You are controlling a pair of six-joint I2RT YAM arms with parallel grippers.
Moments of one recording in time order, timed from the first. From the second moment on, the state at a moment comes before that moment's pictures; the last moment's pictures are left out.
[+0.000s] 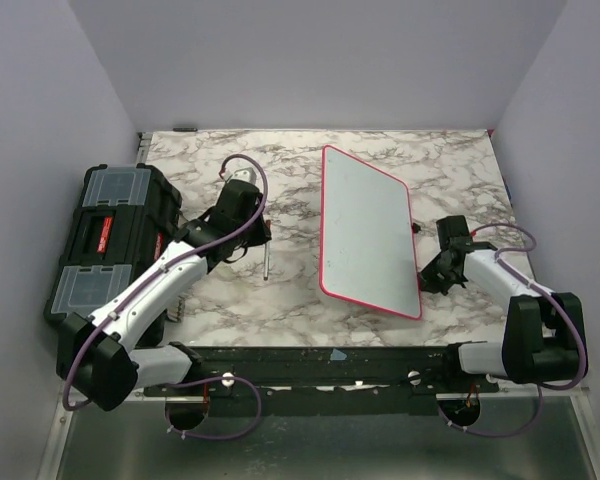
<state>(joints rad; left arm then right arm) -0.55 1.24 1.01 -0.52 -0.13 -0.61 0.07 1.33 0.66 -0.63 0.11 0.90</state>
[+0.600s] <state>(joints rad) -0.50 1.11 1.11 -0.63 -0.14 -0.55 0.08 1.35 0.54 -0.29 -0.32 0.84</state>
